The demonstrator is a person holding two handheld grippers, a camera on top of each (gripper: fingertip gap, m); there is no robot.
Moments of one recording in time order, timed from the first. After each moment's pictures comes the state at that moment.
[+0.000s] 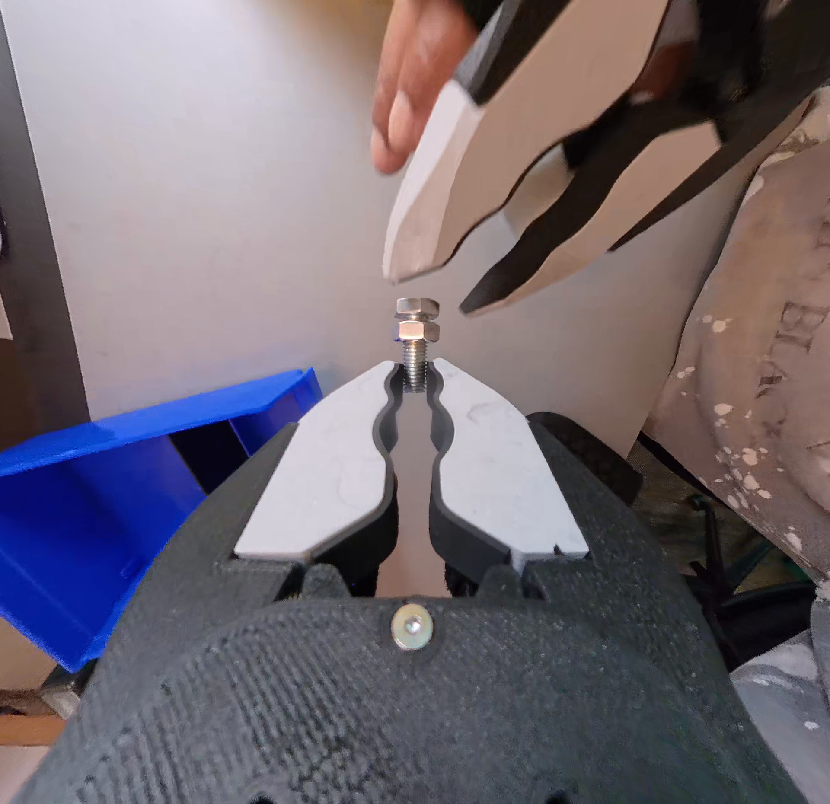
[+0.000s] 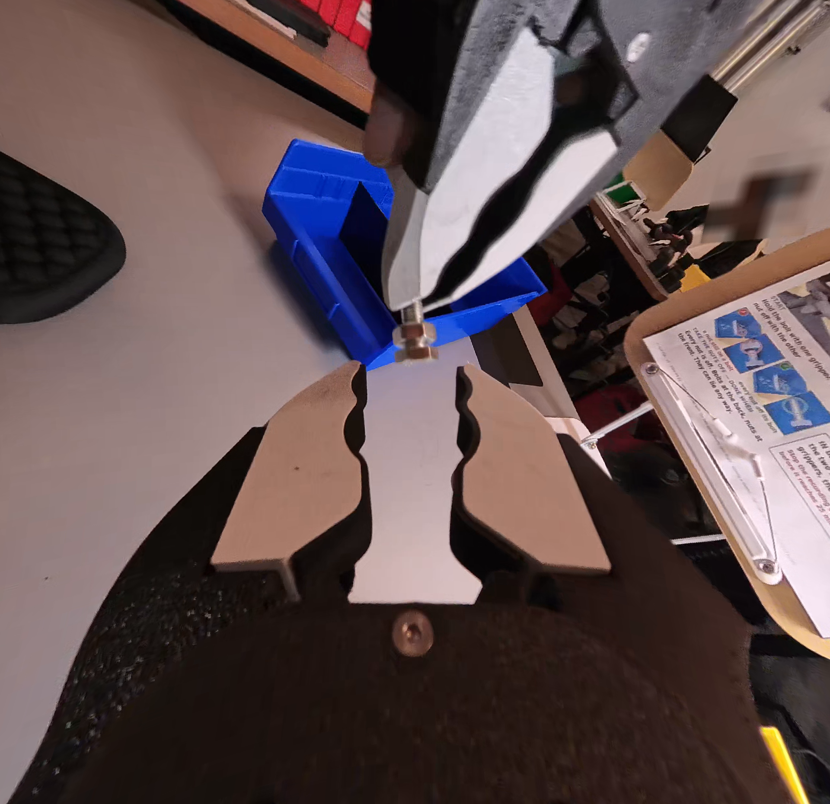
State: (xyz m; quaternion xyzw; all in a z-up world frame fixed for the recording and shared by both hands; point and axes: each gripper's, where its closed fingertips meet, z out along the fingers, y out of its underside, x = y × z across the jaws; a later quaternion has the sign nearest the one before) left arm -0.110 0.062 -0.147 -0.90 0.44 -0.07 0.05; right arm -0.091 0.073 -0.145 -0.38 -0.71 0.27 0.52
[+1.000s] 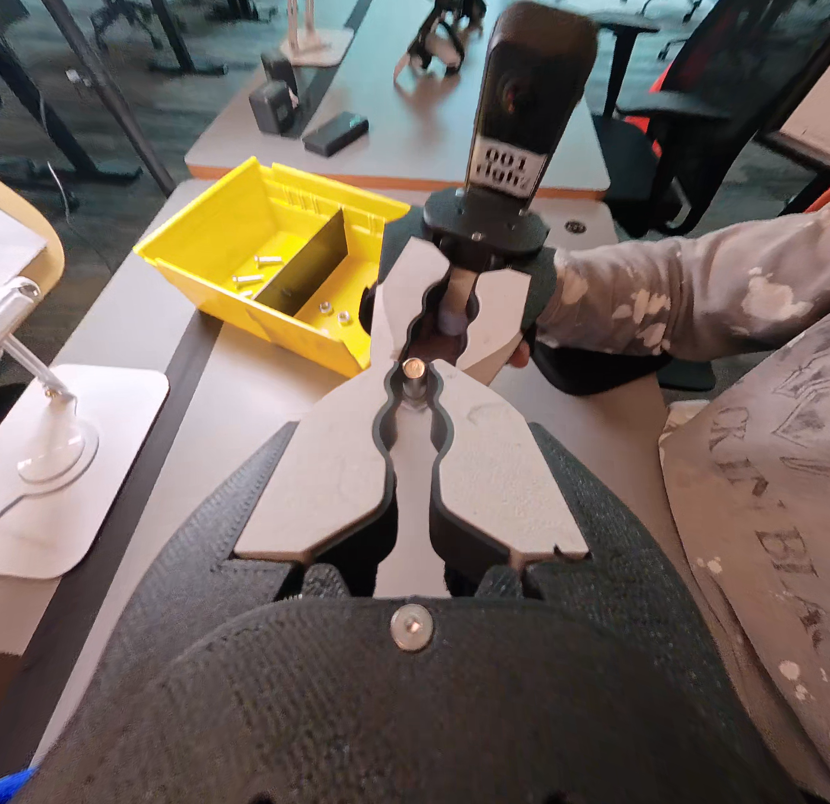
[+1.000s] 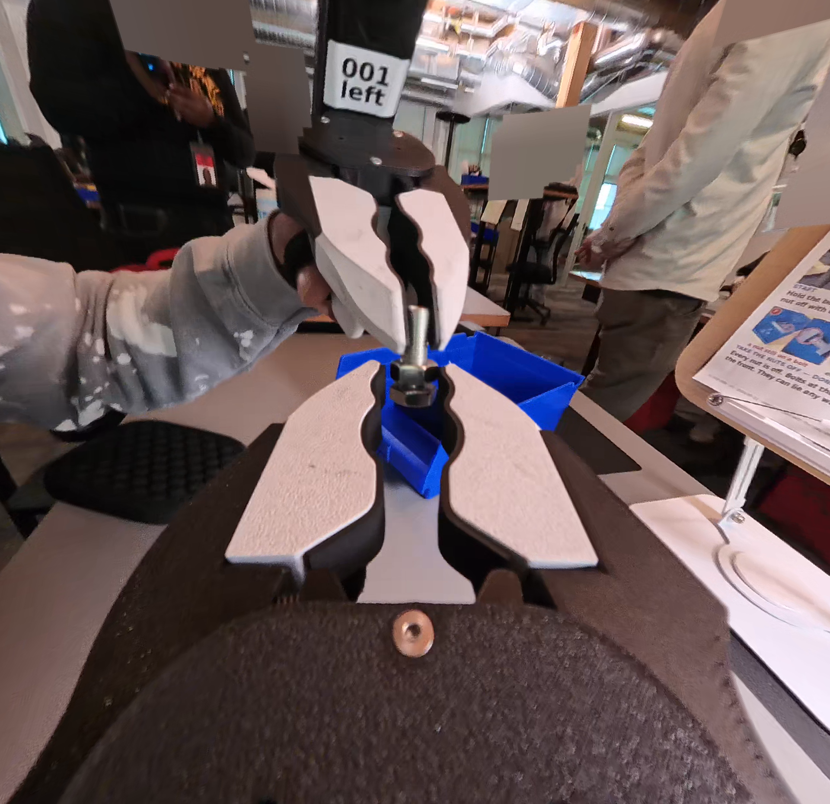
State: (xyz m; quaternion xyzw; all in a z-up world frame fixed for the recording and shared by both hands) left arm -0.047 0.095 -0.073 -0.75 0.41 -0.25 0.45; right arm -0.065 0.088 -0.082 -0.39 -0.55 0.55 0.49
